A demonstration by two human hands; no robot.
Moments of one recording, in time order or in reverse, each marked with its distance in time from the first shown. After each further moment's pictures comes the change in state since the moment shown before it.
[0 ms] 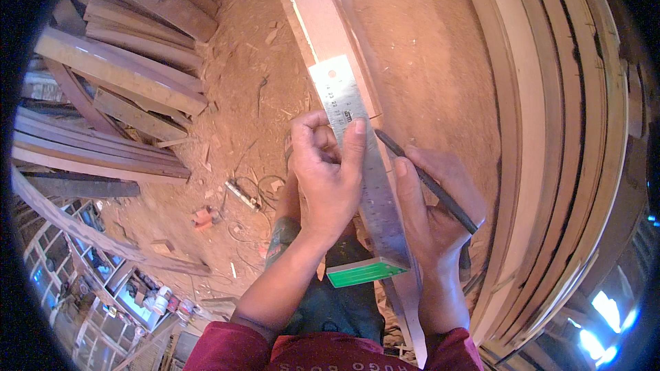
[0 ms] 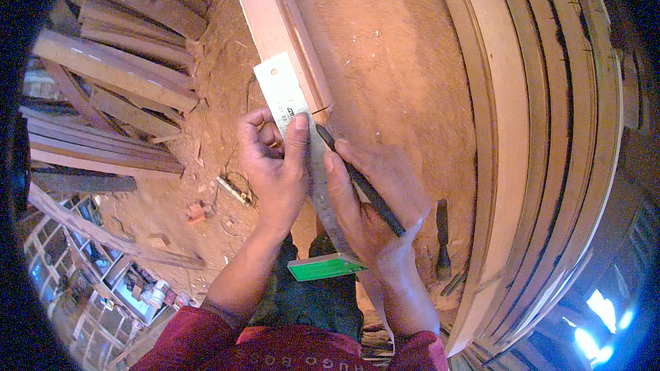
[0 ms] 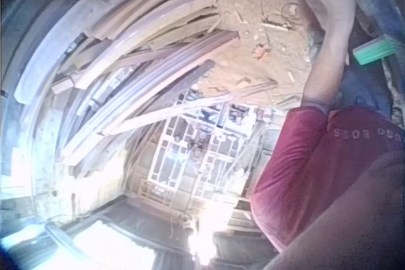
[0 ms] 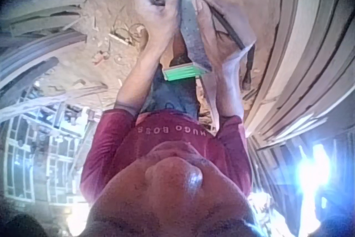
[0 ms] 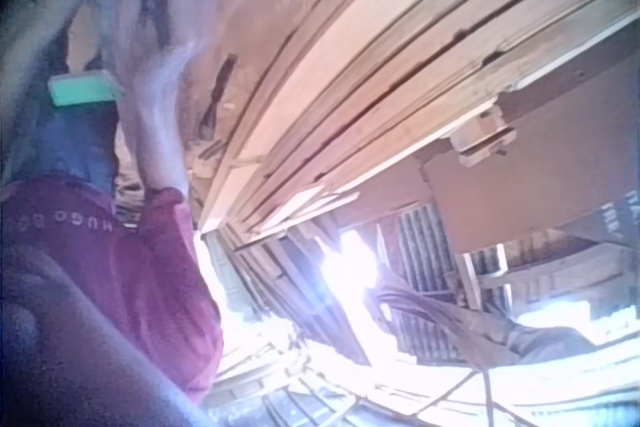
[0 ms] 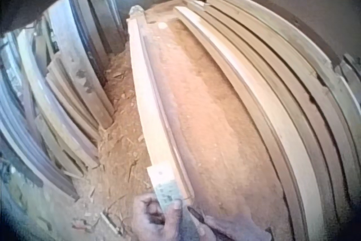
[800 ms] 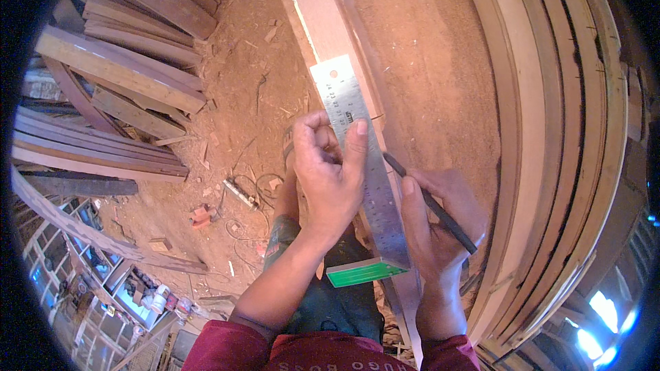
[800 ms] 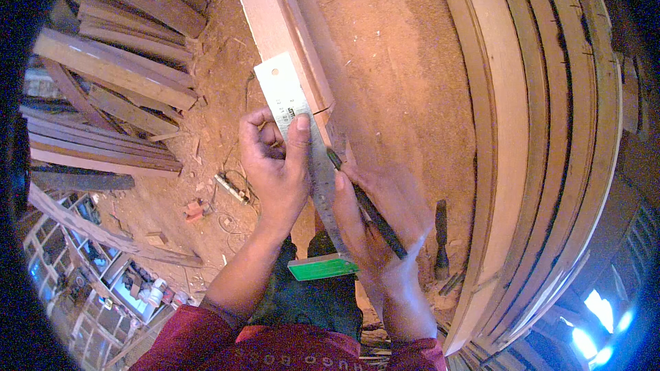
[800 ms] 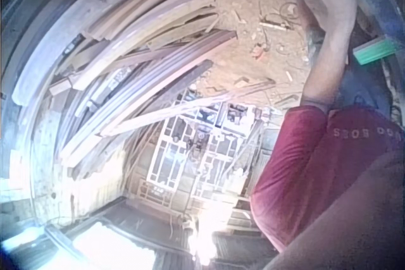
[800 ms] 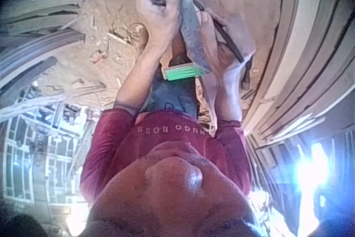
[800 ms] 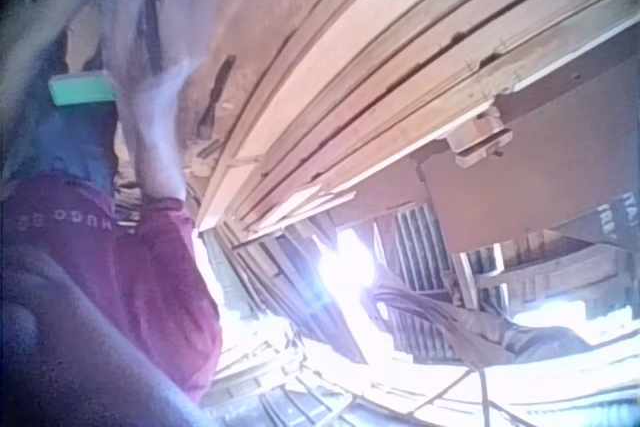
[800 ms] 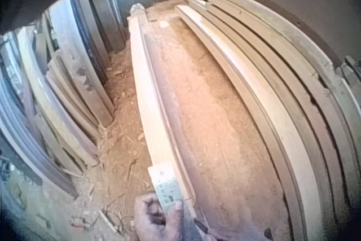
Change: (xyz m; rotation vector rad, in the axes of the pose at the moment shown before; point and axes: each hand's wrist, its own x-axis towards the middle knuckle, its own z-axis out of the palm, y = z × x) left_hand 0.000 0.003 0.001 0.019 0.007 0.006; right_hand -0.010 -0.010 -0.010 -0.093 -0.060 0.050
